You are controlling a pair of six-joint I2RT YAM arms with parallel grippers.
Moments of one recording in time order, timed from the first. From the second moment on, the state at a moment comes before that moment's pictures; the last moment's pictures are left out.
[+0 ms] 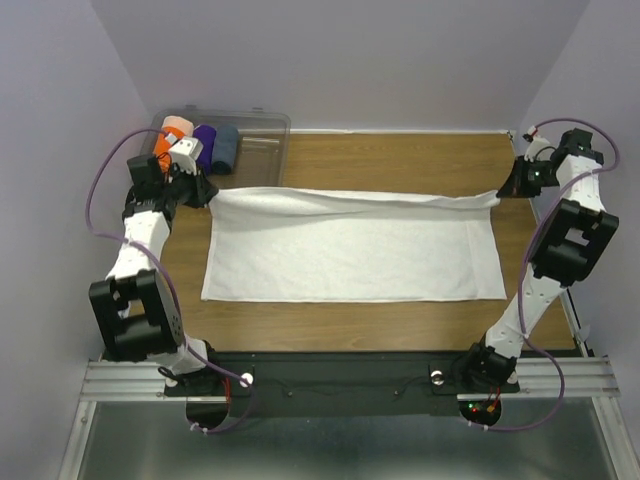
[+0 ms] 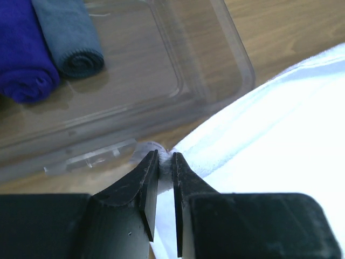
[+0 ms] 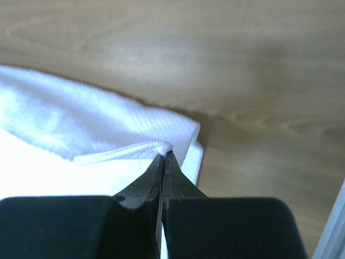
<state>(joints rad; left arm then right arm) 0.23 1.55 1.13 -0.14 0.66 0.18 -0.48 2.15 1.95 -0.93 -0.63 -0.33</state>
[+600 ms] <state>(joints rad) 0.29 1.21 0.90 -0.35 0.66 0.44 -0.52 1.84 1.59 -0.94 -0.54 -0.61</state>
